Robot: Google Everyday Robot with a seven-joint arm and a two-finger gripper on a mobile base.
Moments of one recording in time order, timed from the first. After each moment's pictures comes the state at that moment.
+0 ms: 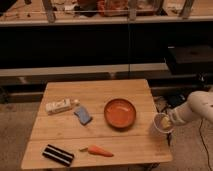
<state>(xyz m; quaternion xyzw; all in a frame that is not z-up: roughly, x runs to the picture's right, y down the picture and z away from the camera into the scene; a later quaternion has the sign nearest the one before) 0.320 0.182 0.725 -0.07 -0.29 -0.72 0.63</state>
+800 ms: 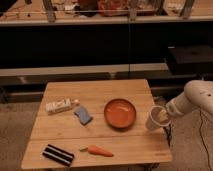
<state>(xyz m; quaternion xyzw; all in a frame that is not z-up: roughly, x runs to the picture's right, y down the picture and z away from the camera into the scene) 0.298 0.141 0.710 -0.07 -0.30 -0.73 0.61</state>
